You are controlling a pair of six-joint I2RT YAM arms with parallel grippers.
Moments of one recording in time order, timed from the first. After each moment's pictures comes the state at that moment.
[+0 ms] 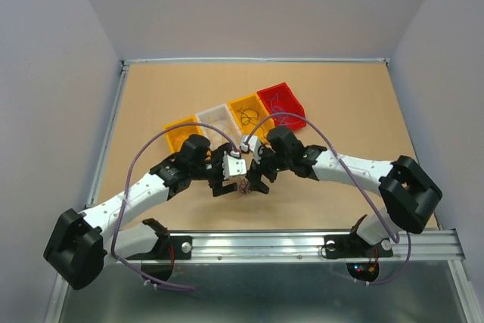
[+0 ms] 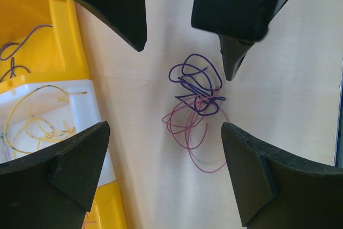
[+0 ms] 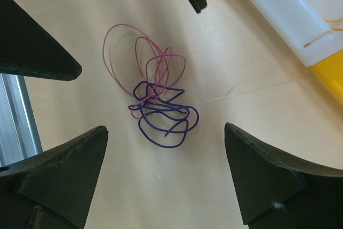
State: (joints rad) left arm -0.67 1.03 0.58 -0.21 0.50 0.66; right arm 0.82 1.49 0.85 -0.10 -0.44 -0.24
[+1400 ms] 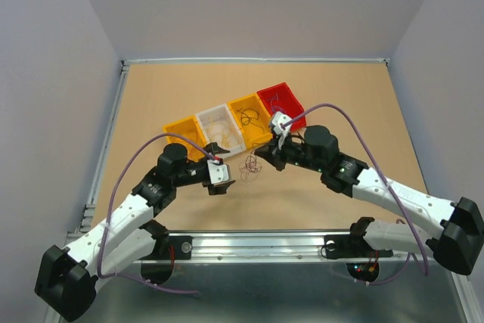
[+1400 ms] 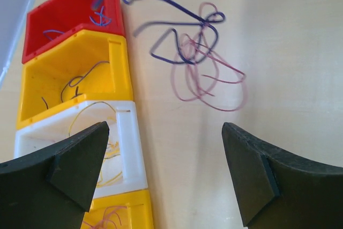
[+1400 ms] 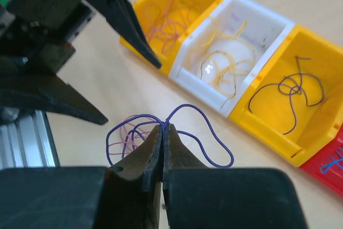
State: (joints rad) left arm -0.57 0.81 0.43 -0.02 0.61 0.68; right arm 0.85 1.13 0.77 0.08 -0.28 -0.05
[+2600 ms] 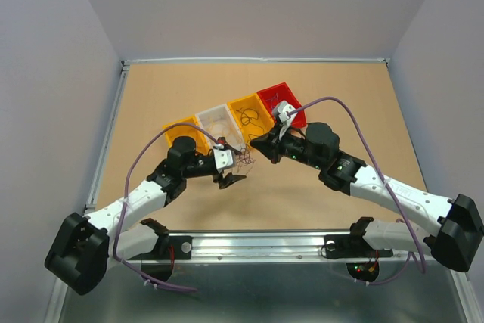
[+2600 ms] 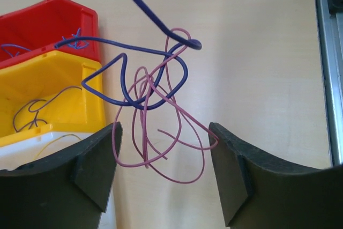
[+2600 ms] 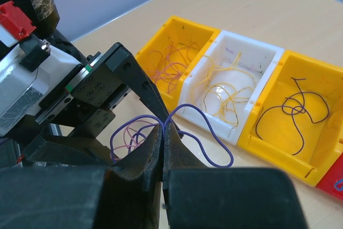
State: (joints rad) left arm -0.57 1.03 0.43 0.29 0.74 0.43; right arm 0.85 1.12 0.79 0.22 -0.21 0.14
